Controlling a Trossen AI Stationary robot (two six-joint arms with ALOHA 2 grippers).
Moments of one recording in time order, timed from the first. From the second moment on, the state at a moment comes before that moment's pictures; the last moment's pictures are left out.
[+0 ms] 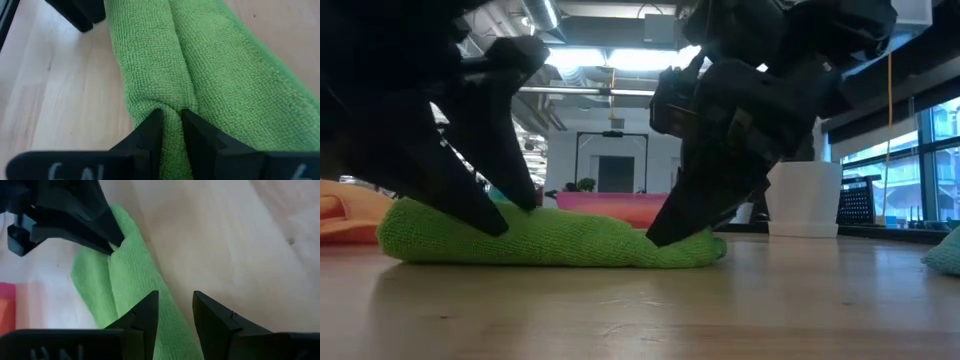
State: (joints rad) left arm -0.69 1.91 1.13 -0.37 -0.64 -0.08; right arm 0.28 1.98 0.98 0.21 -0.02 0.43
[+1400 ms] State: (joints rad) left arm -0.64 2.11 1.38 -0.67 -0.72 -0.23; right arm 0.26 1.98 0.98 0.21 -0.08 0.52
